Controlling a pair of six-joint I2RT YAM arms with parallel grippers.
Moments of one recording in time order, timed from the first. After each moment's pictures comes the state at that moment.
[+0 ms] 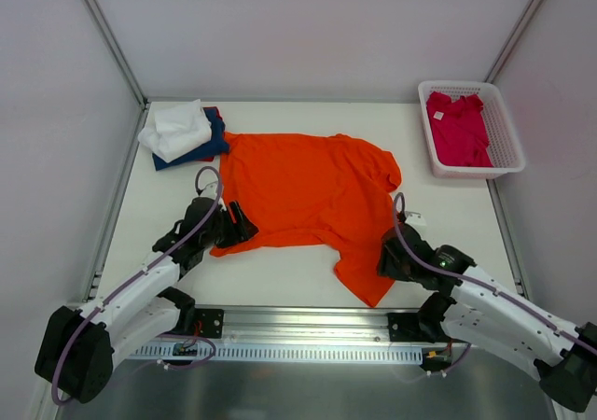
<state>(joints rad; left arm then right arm) -0.44 0.87 0.38 -0.18 0.08 -0.72 0.82 0.69 0.52 -0.91 0.32 0.86</state>
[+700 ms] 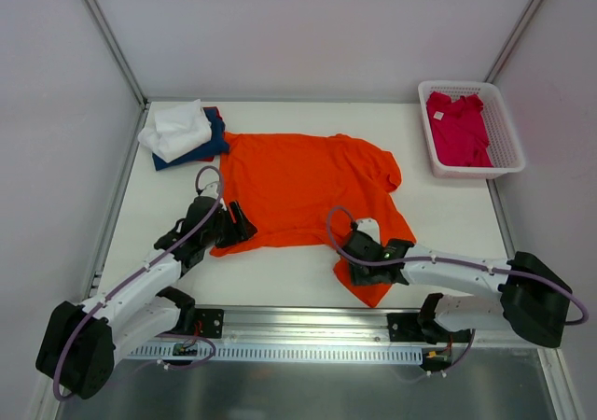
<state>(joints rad) -0.44 0.92 0.39 -0.19 0.05 -0.71 1.03 1.18 0.56 -0.65 0.31 0.80</state>
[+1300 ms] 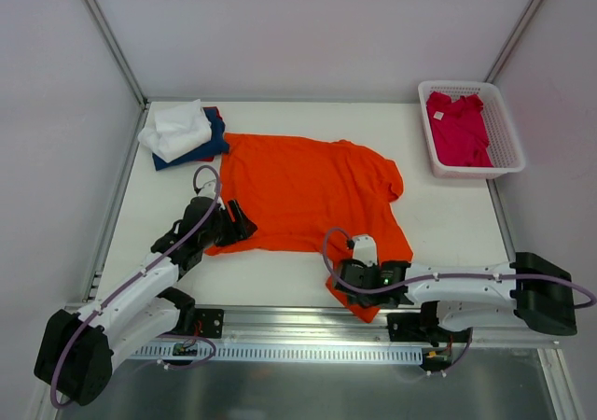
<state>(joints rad) -0.44 0.87 0.39 -0.19 0.05 -0.71 1.33 1.17 0.53 -0.67 0.43 1.04</state>
